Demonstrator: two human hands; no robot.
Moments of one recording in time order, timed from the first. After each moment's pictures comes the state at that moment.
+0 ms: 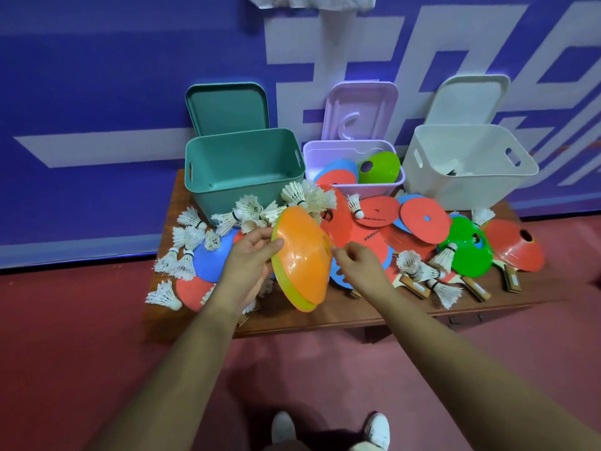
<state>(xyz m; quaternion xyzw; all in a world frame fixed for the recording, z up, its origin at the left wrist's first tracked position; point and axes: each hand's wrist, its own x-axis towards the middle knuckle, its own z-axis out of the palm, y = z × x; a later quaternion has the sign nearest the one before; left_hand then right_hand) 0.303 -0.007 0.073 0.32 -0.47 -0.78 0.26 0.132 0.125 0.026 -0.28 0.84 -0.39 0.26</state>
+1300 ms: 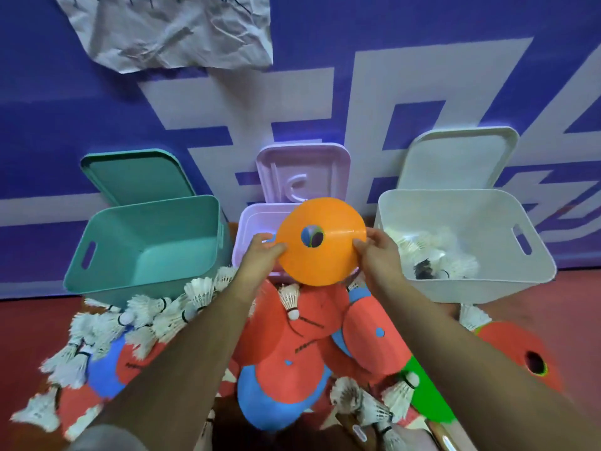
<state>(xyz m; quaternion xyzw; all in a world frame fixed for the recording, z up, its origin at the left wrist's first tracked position) -0.074 -0.102 0.019 0.52 -0.56 -0.62 0.18 -0.243 0.040 0.027 -0.10 0.73 -0.60 0.32</state>
